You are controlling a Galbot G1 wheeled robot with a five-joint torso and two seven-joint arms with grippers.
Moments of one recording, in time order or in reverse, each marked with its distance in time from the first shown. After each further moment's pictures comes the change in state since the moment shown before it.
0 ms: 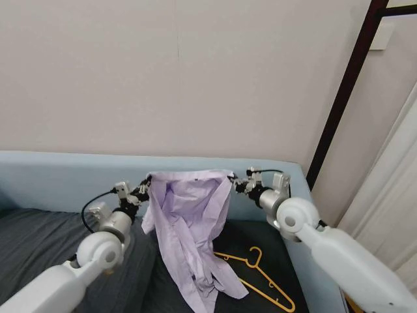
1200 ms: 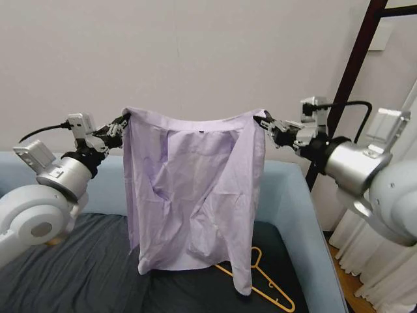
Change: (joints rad) left arm -0.040 0.282 -0.111 -0.257 -0.153 0.037 -0.147; right arm -0.139 -0.345 0.263 0.541 0.318 0.010 0.240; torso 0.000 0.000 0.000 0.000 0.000
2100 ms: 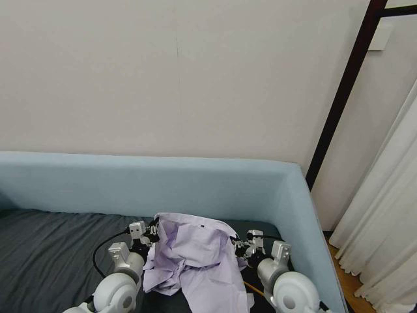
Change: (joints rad) left arm 0.242 -0.554 0.217 0.497 0.402 -0.057 0.061; right arm -0.503 0.563 -0.106 -0.571 -0.557 0.037 -0.157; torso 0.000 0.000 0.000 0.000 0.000
